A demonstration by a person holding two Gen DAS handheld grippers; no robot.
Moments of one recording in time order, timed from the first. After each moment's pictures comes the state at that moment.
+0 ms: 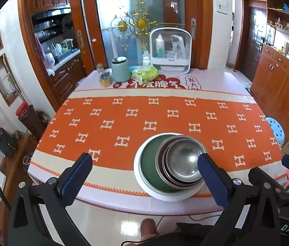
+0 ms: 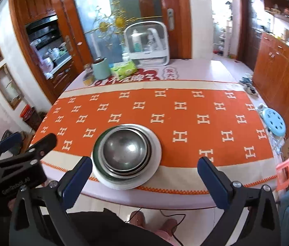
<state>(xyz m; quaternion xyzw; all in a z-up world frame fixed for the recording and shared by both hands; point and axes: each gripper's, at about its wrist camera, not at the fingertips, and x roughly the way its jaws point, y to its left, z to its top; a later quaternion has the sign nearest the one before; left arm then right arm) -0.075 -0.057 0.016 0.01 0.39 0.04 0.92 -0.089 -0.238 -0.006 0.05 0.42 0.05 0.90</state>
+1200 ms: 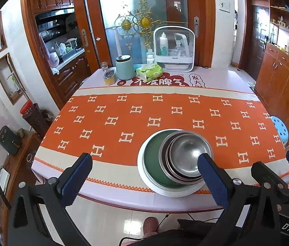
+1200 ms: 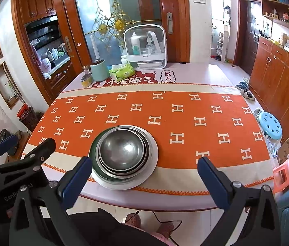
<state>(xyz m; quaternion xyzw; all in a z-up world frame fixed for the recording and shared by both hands) -0.087 -0.065 0.013 0.01 0.40 0.06 0.92 -0.095 -0.231 -0.004 0.03 0.40 0.05 0.91</state>
